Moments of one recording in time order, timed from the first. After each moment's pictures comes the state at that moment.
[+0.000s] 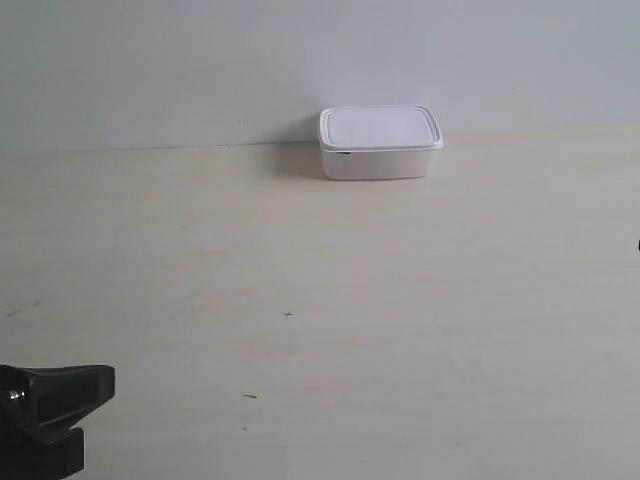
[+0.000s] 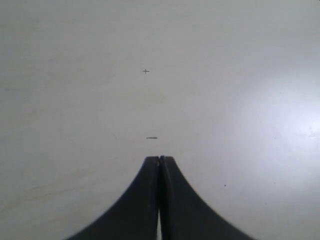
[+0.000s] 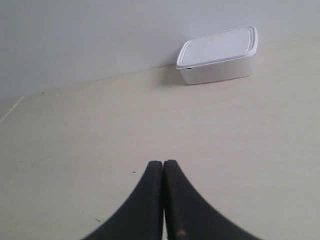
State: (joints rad) left arm -0.62 0.88 -0.20 -1.02 -0.05 0.55; right arm 0.35 0.47 -0.39 0.32 0.38 0.05
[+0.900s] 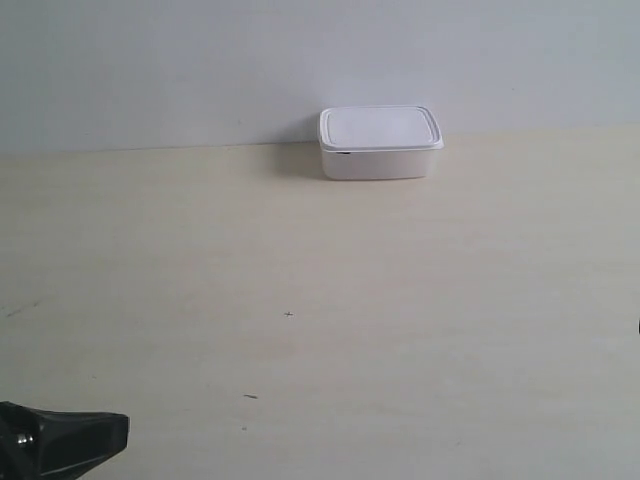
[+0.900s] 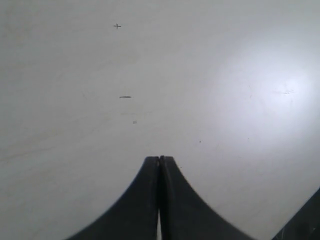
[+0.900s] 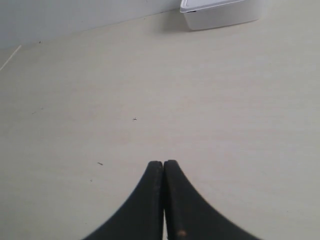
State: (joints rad) left arm -0.62 0.87 -0.20 -1.02 0.10 0.55; right arm 0.35 0.41 -0.39 0.32 0.60 0.05
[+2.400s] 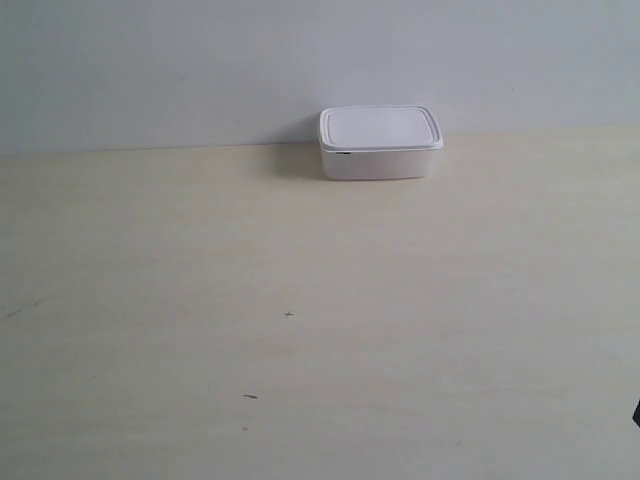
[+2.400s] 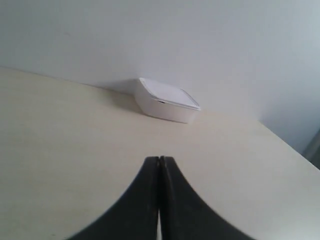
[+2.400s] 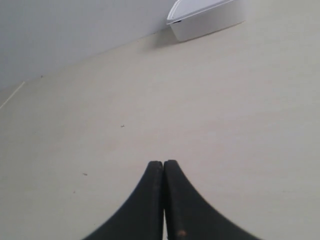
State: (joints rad) left arm -0.08 0.01 0.00 -0.97 0.25 0.55; right arm 0.32 0.01 -0.01 0.37 0.45 0.08
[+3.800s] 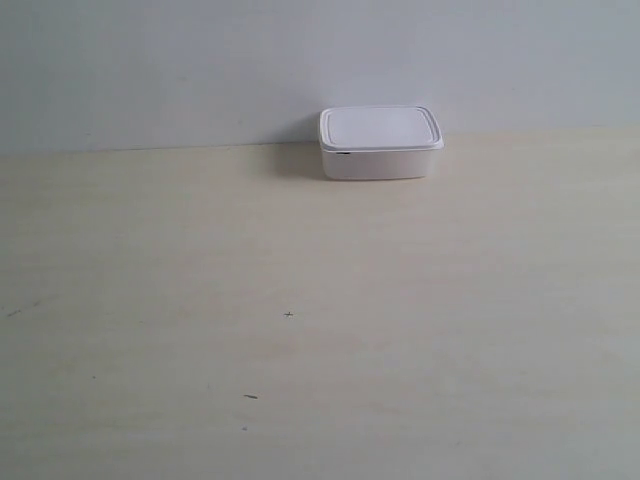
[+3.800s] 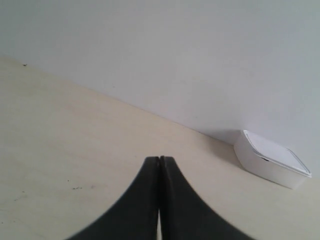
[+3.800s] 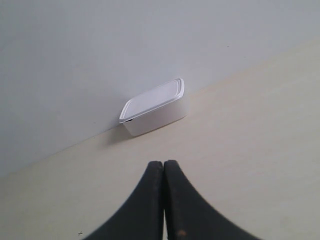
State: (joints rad) left arm 0.33 0.01 0.00 -0.97 0.25 0.55; right arm 0.10 0.01 -0.01 0.37 0.22 0.08
